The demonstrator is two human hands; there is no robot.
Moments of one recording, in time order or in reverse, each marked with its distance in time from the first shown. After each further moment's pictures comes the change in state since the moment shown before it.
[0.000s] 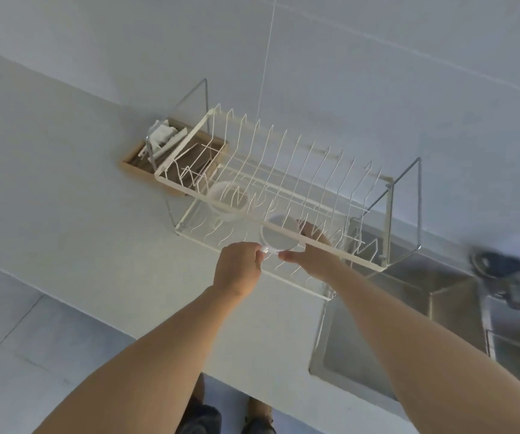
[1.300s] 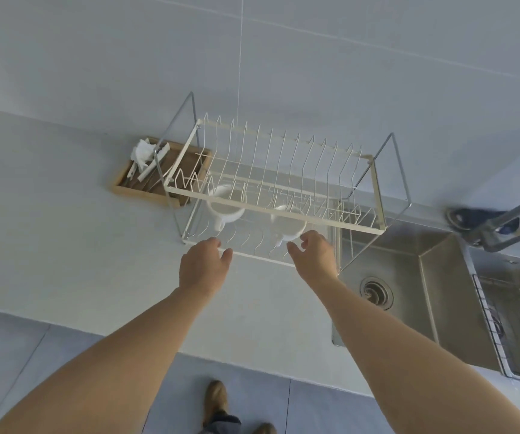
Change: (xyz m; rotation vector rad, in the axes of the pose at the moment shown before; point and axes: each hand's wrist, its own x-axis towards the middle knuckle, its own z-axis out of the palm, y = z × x) left_hand -0.013 -0.067 -0.066 0.077 -0.028 -0.097; right_hand -0.054 -0.015 0.055 -0.134 0.391 0.249
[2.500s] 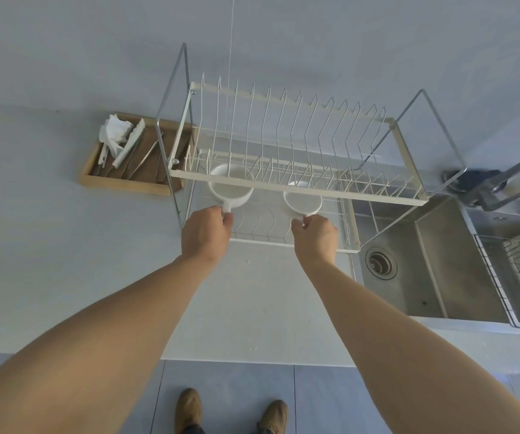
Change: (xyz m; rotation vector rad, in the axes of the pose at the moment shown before) left_hand 0.074 -0.032 0.003 -0.034 -0.030 0.203; right_hand 0.004 -0.031 0.063 -0.007 0.243 0.188
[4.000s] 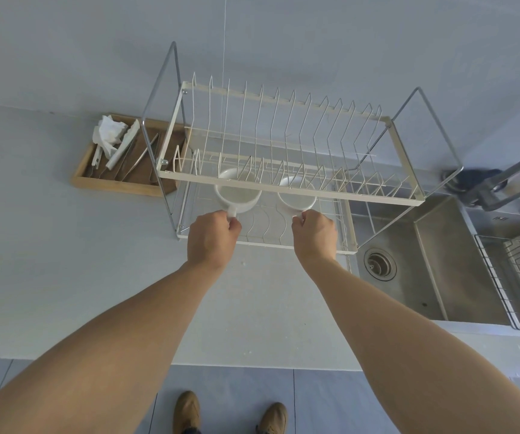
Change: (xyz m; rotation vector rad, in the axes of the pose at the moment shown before) left_hand -0.005 0.010 0.022 -0.108 0.037 0.017; right_hand 0.014 0.005 -0.005 -0.152 0.007 -0.131
